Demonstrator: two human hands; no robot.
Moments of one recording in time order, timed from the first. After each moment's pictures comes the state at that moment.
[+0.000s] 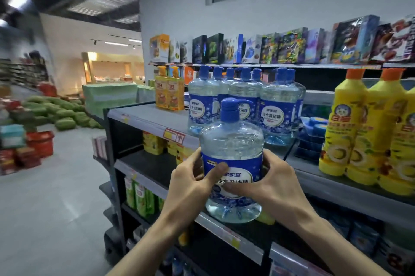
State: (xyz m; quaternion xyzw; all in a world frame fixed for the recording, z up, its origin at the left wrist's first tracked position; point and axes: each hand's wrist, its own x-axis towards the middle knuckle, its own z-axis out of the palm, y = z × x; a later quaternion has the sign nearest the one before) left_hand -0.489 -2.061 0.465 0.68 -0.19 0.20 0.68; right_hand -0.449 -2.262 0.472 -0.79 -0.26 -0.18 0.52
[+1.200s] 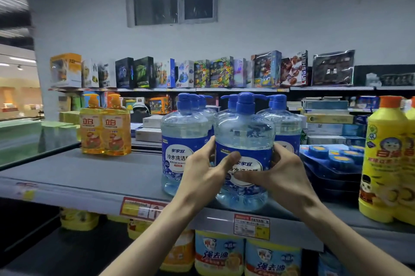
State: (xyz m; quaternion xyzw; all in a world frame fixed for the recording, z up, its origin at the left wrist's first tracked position) left_hand -0.232 -2.008 0.531 0.71 -0.37 0.16 0.58; right_hand -0.280 -2.206 0.519 -0.78 -0.12 -0.36 0.49
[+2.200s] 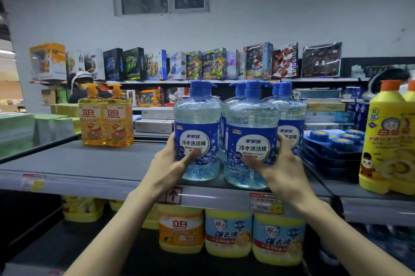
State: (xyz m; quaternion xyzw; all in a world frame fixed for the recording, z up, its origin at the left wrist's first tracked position) left_hand -0.166 -1.908 0.498 0.81 -0.28 0.15 0.49; right_hand -0.283 -2.171 0.491 -0.82 0.01 -0.40 0.41
